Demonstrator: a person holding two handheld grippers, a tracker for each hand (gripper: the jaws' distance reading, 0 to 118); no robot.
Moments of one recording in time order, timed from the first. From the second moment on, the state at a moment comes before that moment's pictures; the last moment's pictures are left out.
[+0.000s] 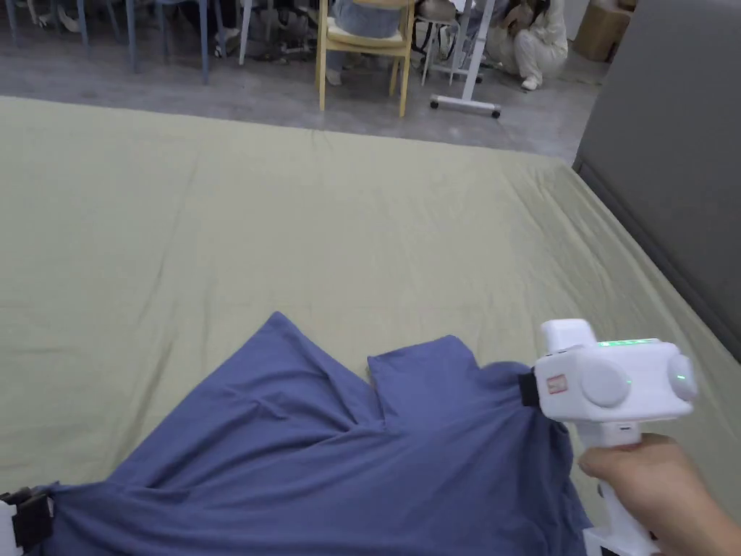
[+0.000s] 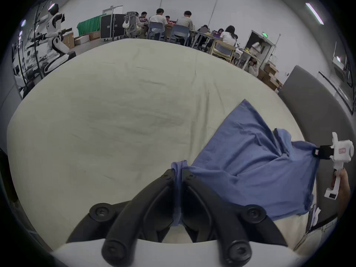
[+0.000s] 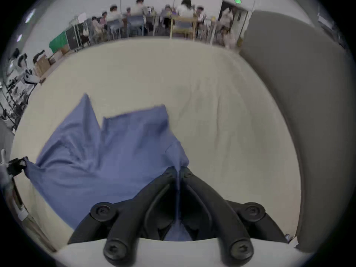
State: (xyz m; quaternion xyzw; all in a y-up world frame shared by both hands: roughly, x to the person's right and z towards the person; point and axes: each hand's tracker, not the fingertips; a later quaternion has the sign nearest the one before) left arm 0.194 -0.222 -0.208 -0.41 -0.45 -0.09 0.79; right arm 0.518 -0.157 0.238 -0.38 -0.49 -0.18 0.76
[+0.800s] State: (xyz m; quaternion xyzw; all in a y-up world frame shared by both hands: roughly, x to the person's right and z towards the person) left arm 0.338 0.195 -0.289 -0.20 -0.52 -0.02 0.83; right arm 0.514 0.238 0.261 -0.16 -0.60 0.03 0.78
